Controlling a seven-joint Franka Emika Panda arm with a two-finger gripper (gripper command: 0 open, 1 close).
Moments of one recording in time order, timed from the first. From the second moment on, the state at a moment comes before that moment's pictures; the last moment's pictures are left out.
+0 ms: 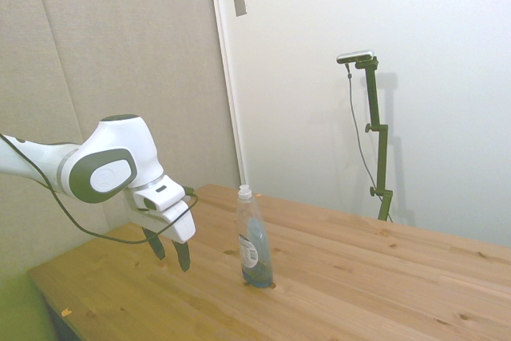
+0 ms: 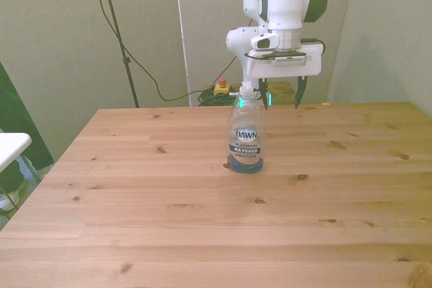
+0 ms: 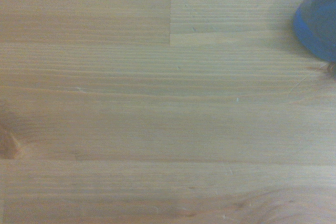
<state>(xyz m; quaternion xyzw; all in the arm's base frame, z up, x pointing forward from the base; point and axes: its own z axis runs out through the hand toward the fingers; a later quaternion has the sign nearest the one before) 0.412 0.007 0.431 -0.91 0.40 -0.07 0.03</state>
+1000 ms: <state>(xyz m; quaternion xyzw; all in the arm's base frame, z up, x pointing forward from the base) 0.451 -0.048 0.475 -0.88 0.45 -0.16 0.01</state>
